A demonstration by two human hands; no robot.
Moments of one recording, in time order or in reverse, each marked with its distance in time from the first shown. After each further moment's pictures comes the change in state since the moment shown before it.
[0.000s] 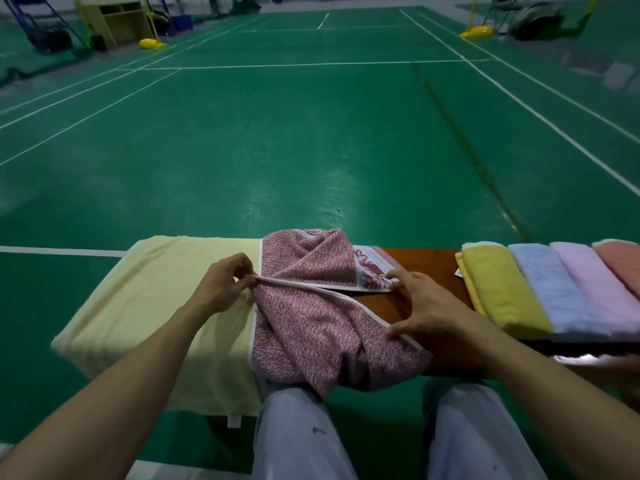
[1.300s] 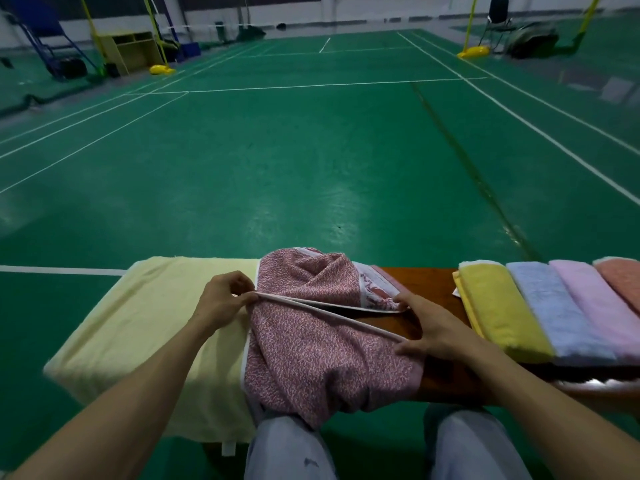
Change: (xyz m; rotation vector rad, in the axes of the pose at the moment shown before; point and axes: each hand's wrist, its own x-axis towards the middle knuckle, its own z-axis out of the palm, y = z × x) left_hand 0.008 0.013 0.006 -0.180 0.081 -0.111; right_hand -0.005 0.028 0.005 0.110 0.081 -0.070
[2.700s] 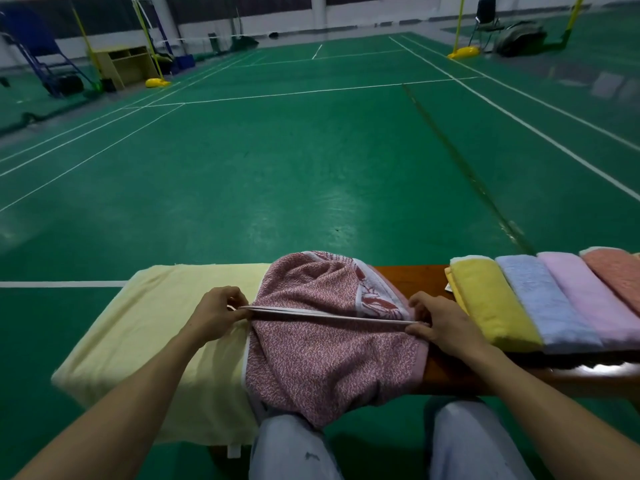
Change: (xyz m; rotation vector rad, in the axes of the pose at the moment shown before) left_hand -0.016 0.004 -0.010 0.168 -0.113 -0.002; right_hand -0.017 0.015 0.000 0.007 0.225 0.064
